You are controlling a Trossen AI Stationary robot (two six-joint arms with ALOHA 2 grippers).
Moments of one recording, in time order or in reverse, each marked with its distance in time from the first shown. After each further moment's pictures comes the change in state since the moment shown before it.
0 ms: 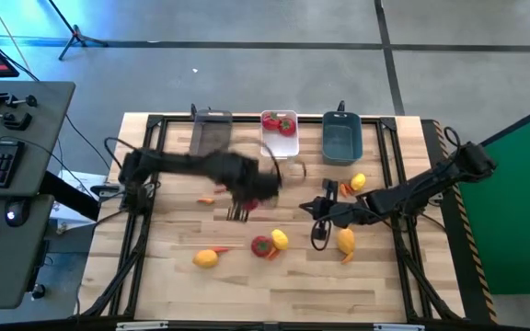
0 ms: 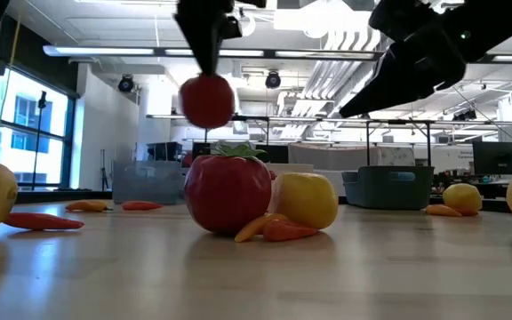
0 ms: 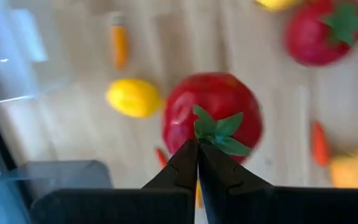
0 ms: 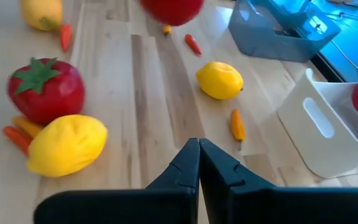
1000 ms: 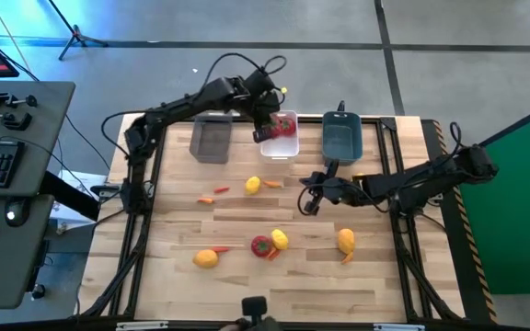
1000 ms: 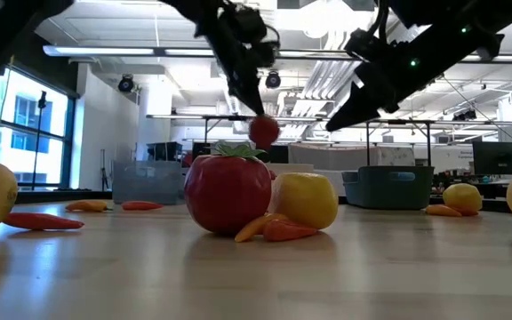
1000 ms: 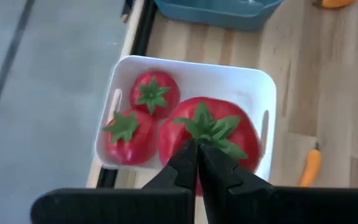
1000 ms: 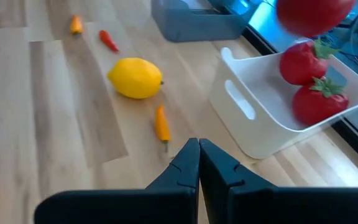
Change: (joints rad) left arm 0.597 0.052 0.001 0.541 0.262 0.252; right arm -0.236 0.000 0.002 0.003 -0.006 0.026
